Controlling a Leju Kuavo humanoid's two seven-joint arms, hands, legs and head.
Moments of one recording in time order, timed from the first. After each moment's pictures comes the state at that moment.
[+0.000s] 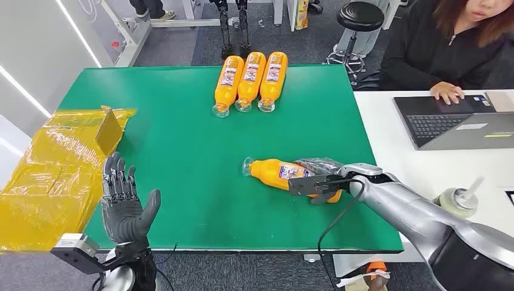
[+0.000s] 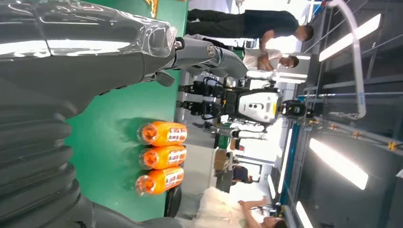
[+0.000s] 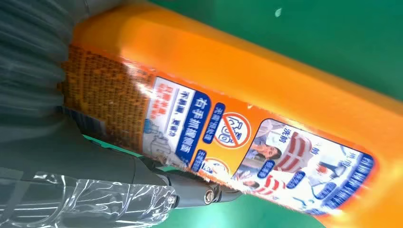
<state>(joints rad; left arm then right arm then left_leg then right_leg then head) 0.04 -0.15 -0.22 -1.28 -0.03 0.15 -0.63 -0.97 -0.33 1.33 -0.58 0.22 0.28 -0.22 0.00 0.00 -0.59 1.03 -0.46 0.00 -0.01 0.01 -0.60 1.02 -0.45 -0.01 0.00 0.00</state>
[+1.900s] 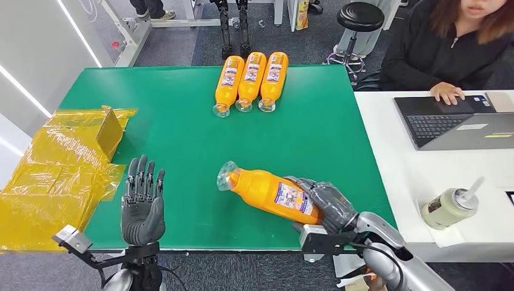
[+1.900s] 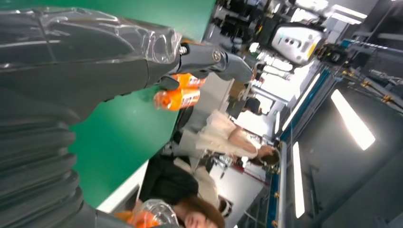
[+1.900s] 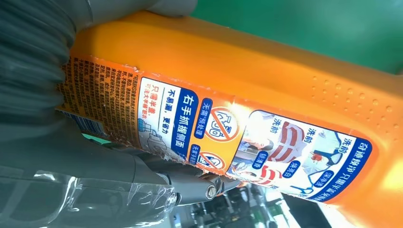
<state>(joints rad) 0.05 -0.17 -0.24 -1.24 0.27 -0.19 -0.52 -0.30 -0.47 0.66 -1.46 0.51 0.03 -0.31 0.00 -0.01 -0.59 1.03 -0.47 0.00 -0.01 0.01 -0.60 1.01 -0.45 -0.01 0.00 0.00</state>
